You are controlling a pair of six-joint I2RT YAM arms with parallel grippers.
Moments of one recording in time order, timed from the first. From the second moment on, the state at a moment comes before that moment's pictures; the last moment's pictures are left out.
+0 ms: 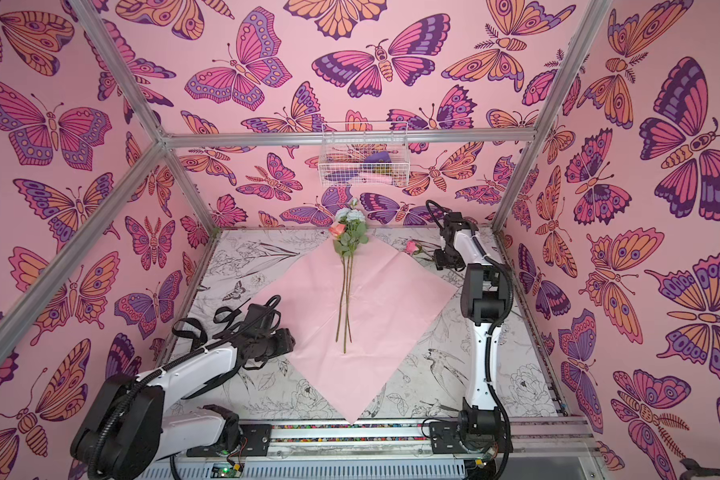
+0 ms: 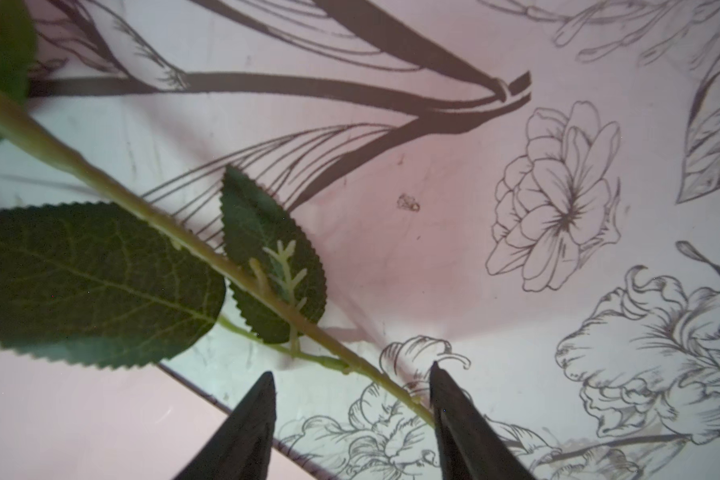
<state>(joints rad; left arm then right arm) -0.34 1.26 0.51 -0.35 0.08 -0.61 -0.02 2.43 2.11 -0.98 0.08 -0.11</state>
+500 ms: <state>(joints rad) -0.34 1.26 0.52 -0.35 0.08 -0.61 -0.03 2.45 2.13 -1.00 0.09 -0.11</state>
